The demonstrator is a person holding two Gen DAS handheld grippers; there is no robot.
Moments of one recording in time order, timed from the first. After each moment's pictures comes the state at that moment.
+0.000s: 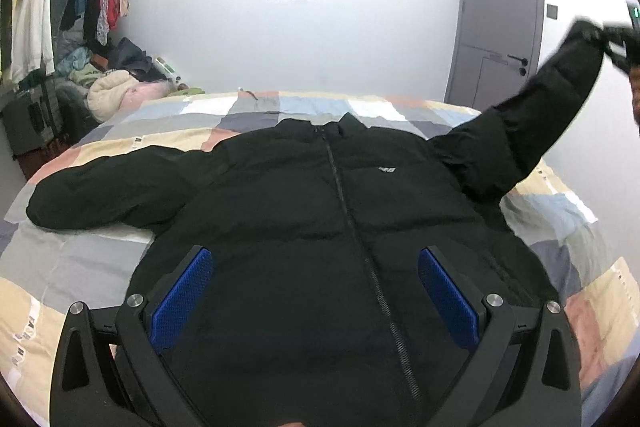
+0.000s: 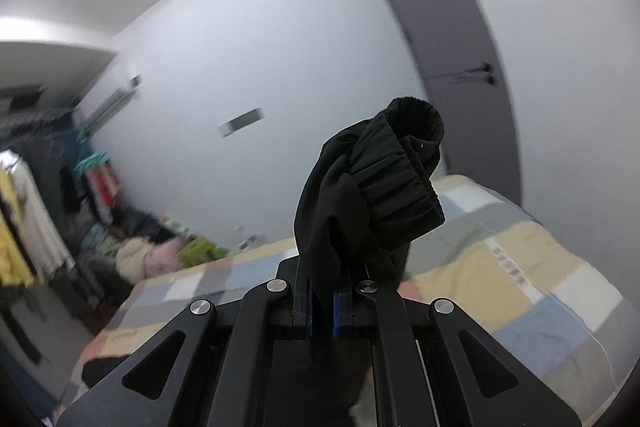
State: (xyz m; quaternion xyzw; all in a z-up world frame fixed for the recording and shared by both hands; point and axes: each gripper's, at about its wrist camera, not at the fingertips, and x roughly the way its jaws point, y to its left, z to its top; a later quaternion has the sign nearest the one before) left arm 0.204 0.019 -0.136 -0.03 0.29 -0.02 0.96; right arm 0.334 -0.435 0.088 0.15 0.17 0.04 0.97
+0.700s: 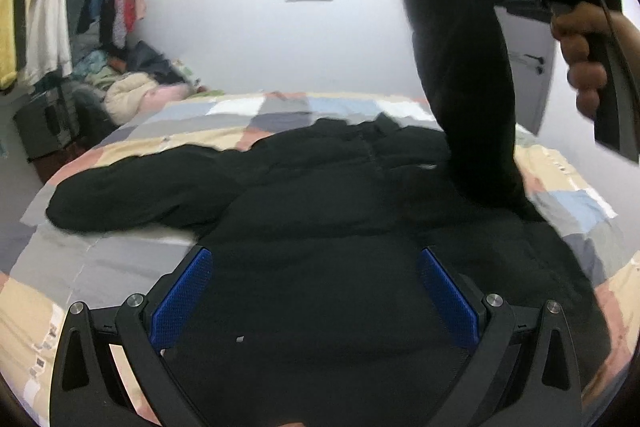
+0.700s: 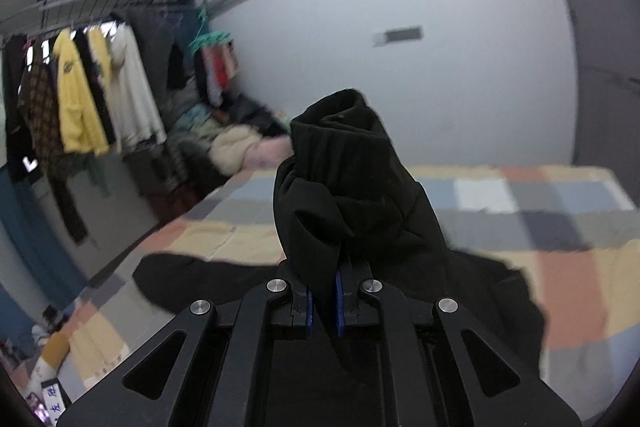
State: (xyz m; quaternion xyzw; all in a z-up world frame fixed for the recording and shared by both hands) left arm 0.207 0.076 -0.151 -0.02 0.29 0.02 0.96; right arm 0.379 -0.113 0.000 0.04 0.27 0.26 0.93
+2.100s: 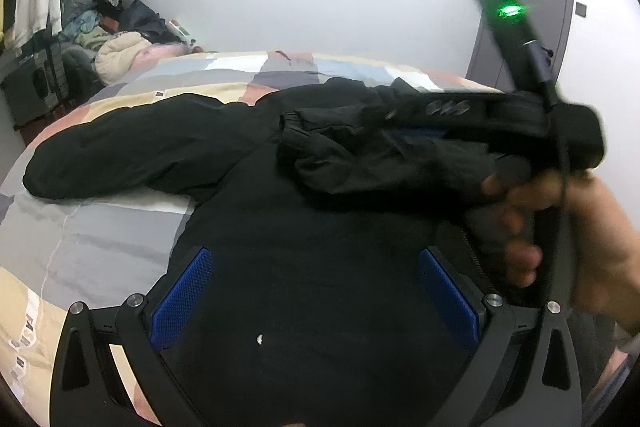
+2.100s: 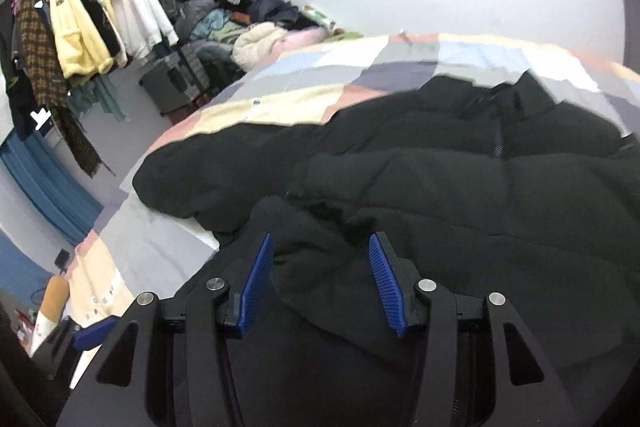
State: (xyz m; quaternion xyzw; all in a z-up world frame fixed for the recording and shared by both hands) left arm 0.238 0.114 -0.186 -0.05 0.34 -0.01 0.94; right arm 0.389 -0.057 -0.145 0.03 0.40 0.29 0.87
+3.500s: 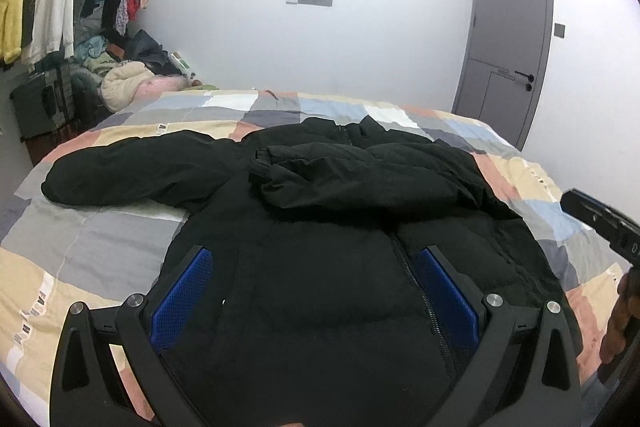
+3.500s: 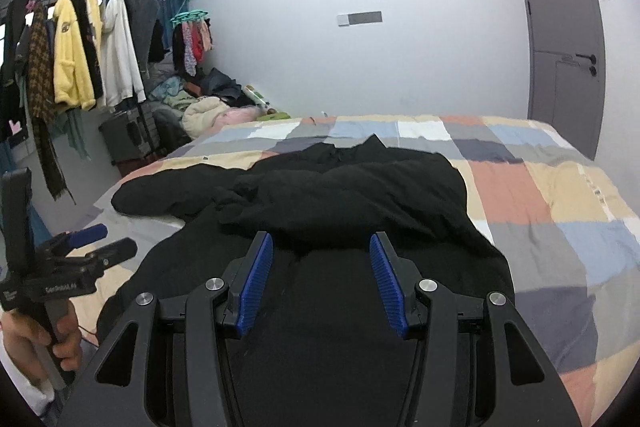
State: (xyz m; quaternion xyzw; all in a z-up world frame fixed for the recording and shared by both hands) left arm 0.166 0.066 -0.147 -0.05 0.28 -0.01 0.96; right arm 0.186 -0.227 -0.089 0.02 0.27 0.17 0.95
